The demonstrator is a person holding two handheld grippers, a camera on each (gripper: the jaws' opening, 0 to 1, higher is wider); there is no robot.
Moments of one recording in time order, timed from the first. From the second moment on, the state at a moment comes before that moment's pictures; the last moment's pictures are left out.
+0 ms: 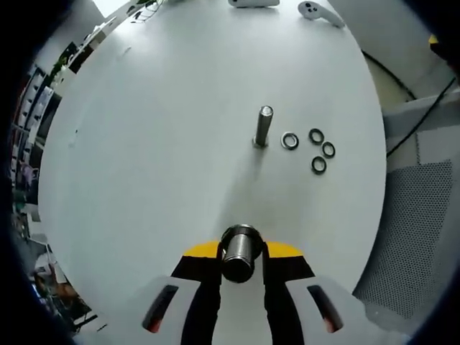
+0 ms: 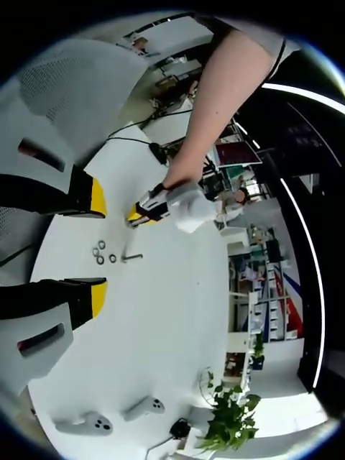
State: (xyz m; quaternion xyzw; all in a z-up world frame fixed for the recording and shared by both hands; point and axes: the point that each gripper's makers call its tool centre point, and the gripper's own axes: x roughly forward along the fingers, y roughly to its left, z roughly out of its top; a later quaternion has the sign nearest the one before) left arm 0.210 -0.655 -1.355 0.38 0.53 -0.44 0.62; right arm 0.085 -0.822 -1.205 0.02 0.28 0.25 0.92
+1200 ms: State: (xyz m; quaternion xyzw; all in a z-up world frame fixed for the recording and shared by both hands) left arm 0.171 -0.623 -1.257 0.19 0.40 -0.34 0.83; right arm 0.080 -0.812 -1.209 0.00 0.29 0.28 0.91
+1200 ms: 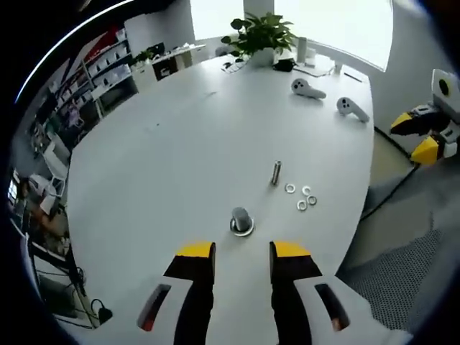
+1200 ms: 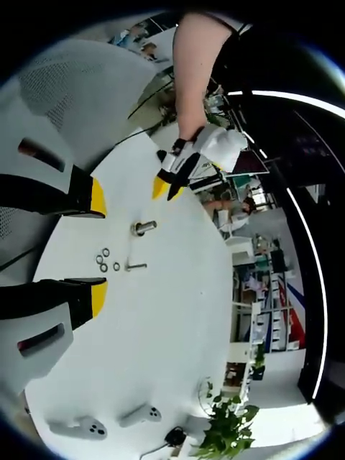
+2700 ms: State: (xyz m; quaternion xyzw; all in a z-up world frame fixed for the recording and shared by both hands) left arm 0.070 -0.562 -1.182 0.09 0.29 -0.30 0.90; right arm 0.076 -0.809 -1.214 0.00 0.31 0.29 0.90
